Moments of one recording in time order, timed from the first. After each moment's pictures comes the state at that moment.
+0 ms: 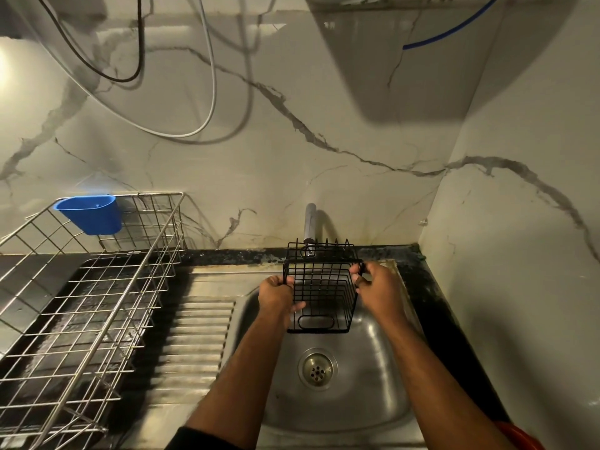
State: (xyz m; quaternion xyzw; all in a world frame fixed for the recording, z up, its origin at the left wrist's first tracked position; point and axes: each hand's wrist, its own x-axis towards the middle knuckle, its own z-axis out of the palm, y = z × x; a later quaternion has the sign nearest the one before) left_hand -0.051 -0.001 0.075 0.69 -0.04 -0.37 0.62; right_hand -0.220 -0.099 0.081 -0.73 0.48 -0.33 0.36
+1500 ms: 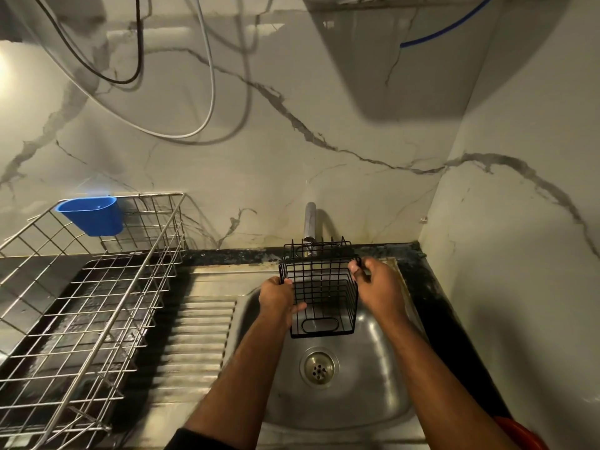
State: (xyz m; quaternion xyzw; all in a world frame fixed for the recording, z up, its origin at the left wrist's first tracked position) left_hand -0.055 0.003 0.087 0.71 -0.04 -0.38 0.59; right_hand -0.222 -0.088 0.098 -0.76 0.49 -0.33 0.28
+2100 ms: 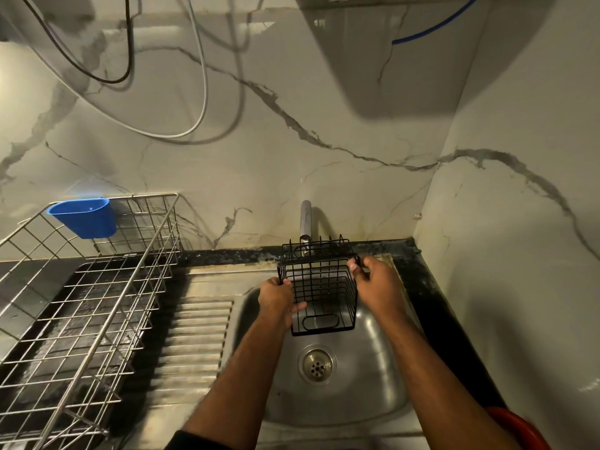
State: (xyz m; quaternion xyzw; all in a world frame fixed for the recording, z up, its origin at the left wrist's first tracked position) left_hand -0.061 0.005 0.087 0.70 -0.02 -0.40 0.59; right_hand -0.226 -0.082 0.102 -0.76 0.50 -0.32 0.28
